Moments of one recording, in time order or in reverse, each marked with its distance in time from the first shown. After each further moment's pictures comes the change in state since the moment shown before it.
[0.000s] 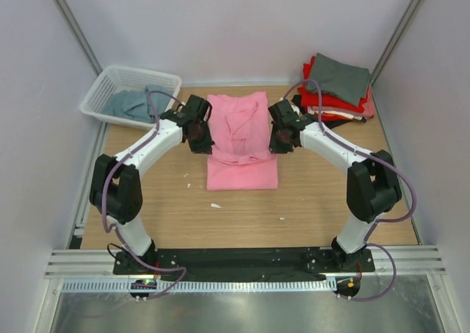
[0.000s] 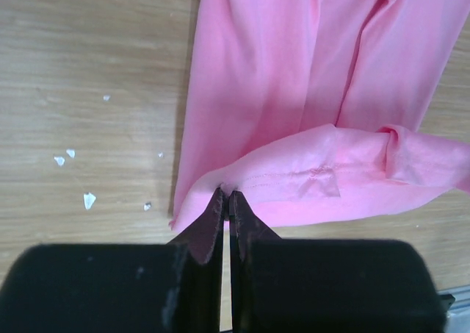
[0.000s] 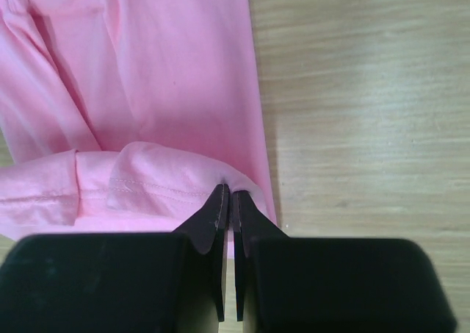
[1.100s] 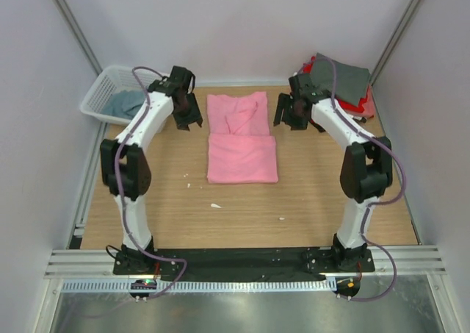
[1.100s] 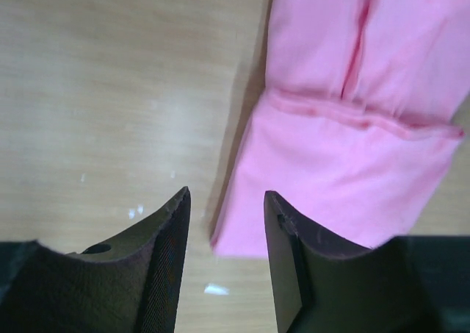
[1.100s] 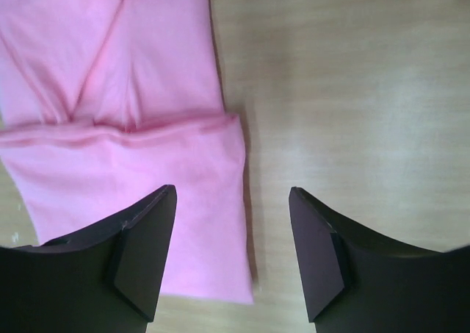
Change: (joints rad) left arm 0.178 0.365 0.577 -0.251 -0.014 0.103; right arm -0.211 0.267 0.413 -0.059 -0.133 -0.180
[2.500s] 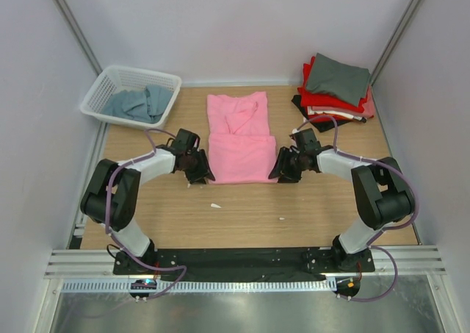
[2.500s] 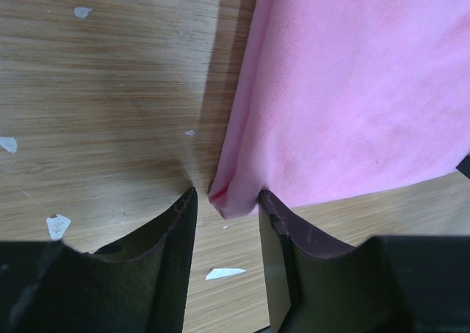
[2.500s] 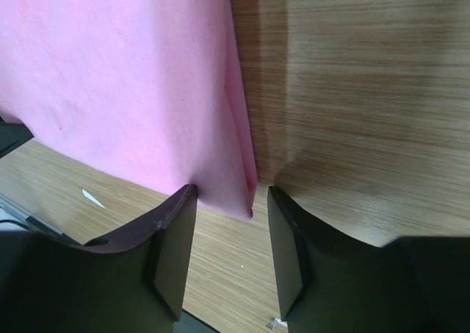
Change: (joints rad) left arm -0.115 -0.414 -1.061 0.658 0.242 -0.134; right arm 0.038 -0.338 -0.880 0.446 -0.364 0.157
